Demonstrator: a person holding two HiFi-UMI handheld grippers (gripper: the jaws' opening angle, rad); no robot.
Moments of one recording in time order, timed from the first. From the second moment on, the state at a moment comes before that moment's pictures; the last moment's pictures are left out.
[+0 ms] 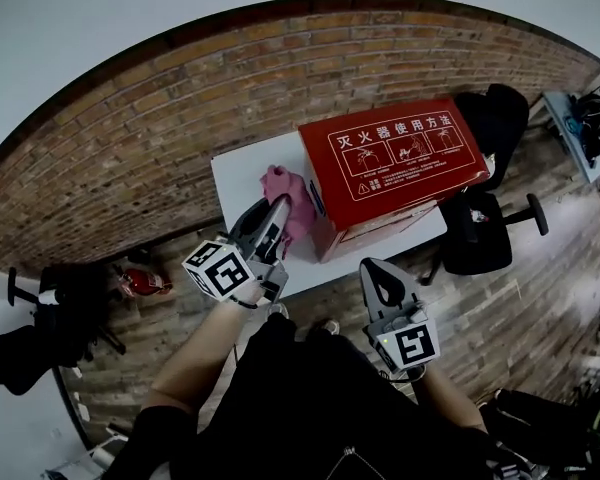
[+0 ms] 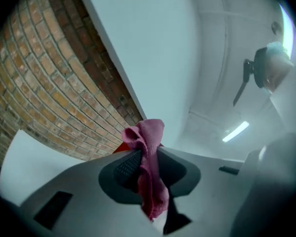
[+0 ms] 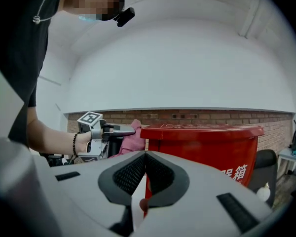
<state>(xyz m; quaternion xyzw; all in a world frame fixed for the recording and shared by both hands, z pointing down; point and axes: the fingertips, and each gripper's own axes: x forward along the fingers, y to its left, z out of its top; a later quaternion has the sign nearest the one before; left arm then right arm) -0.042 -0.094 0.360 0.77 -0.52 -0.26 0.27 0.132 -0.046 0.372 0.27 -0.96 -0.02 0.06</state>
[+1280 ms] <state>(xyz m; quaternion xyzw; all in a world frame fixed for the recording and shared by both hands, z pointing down) -0.066 -0.187 0.389 0.66 -0.26 -0.47 0.53 0.048 -0.017 0.401 0.33 -0.93 -0.04 0.15</state>
